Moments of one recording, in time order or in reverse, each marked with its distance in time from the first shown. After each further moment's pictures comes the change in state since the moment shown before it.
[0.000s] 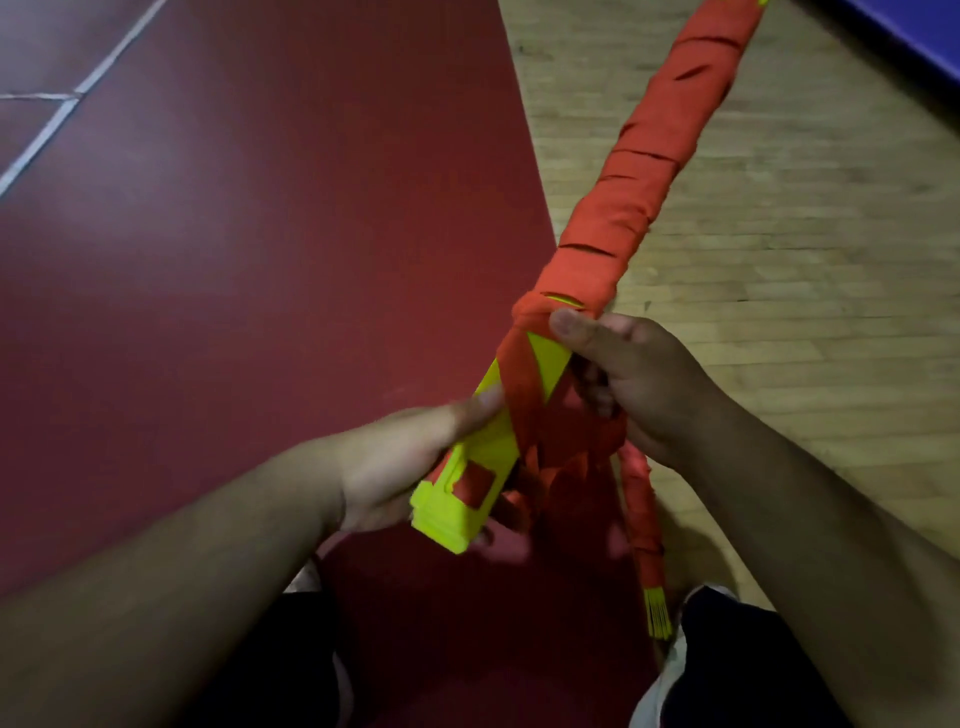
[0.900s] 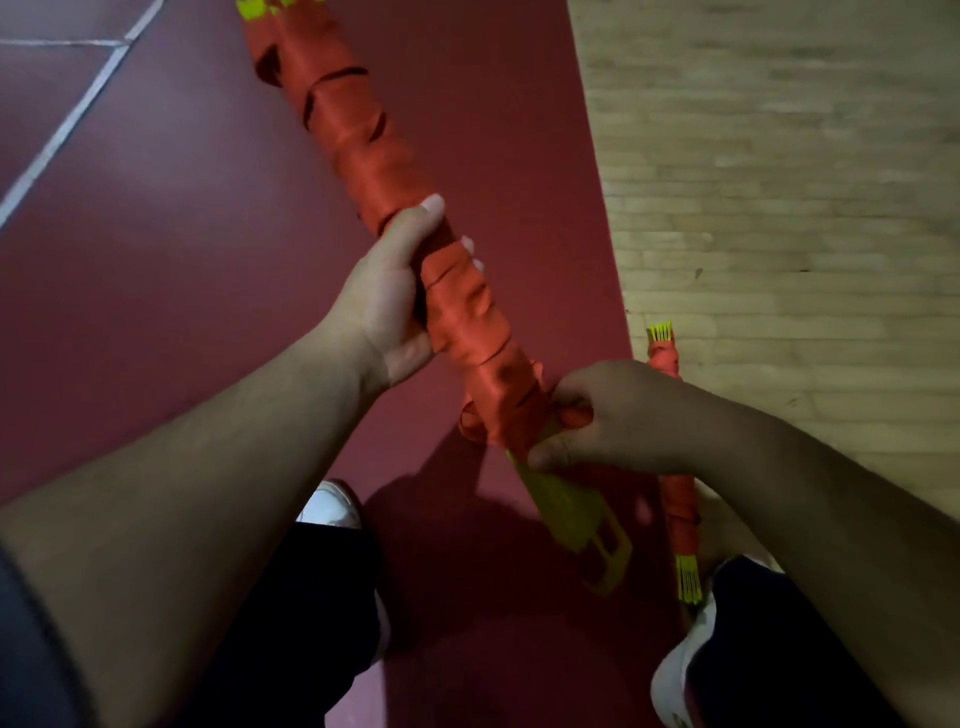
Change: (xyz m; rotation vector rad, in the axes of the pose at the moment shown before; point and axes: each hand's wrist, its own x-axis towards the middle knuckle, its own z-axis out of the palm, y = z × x) left_hand 0.004 0.039 -0.047 -0.438 0.460 0.530; right_hand -0.014 0.027 0.026 -0.999 -0.527 -0.094
